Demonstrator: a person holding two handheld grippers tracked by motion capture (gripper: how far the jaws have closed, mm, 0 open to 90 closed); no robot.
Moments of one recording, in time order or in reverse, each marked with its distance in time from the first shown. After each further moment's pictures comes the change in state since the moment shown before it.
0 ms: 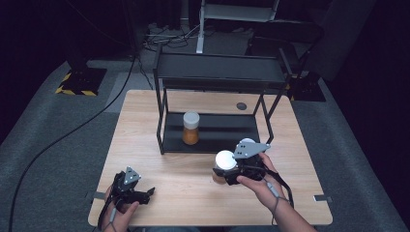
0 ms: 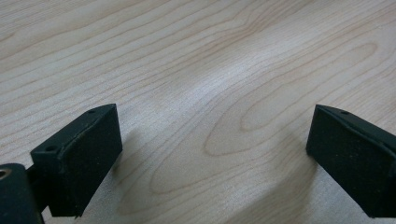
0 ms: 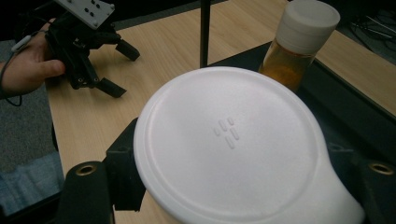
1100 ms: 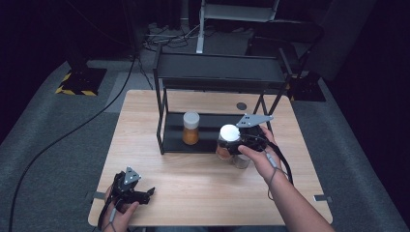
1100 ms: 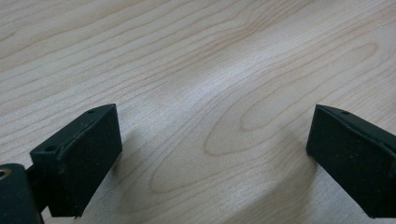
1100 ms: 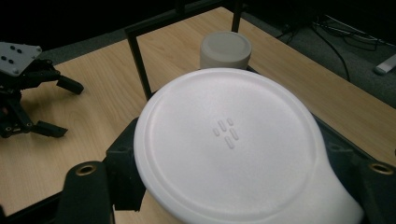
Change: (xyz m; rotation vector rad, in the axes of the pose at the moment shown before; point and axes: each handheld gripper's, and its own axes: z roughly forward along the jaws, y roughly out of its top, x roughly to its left) left arm 0.000 0.000 0.000 0.001 0.003 -0.003; right arm -0.063 0.030 0.008 -0.022 -0.093 0.088
